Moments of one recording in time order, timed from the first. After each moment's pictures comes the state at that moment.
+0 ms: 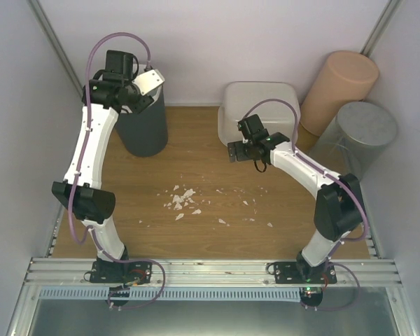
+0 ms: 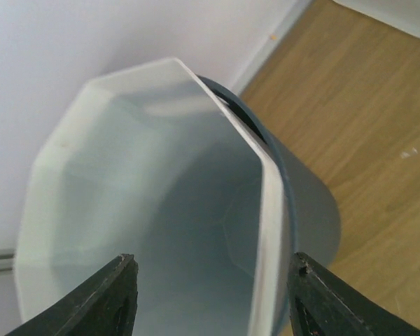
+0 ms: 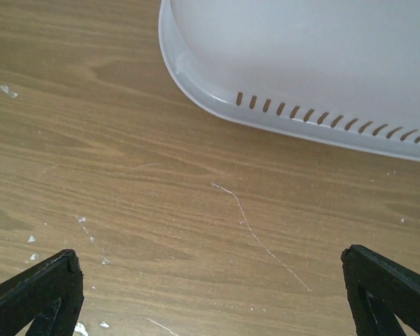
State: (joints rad) left arm -0.17 1.82 2.23 -1.09 -0.07 0.78; right arm 0.51 1.70 1.36 -0.62 0.16 0.26
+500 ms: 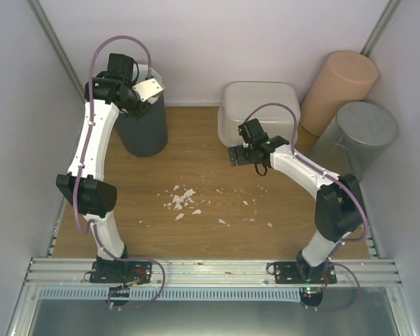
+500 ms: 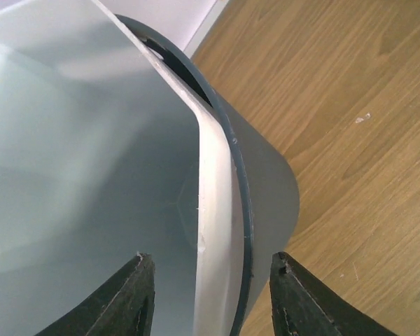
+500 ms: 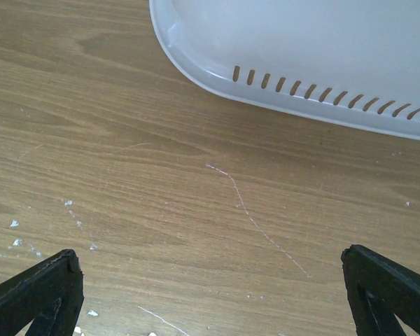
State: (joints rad) left arm -0.13 1.89 2.26 -1.24 0.03 0.80; right arm 0.51 1.69 1.30 -0.61 0.16 0.26
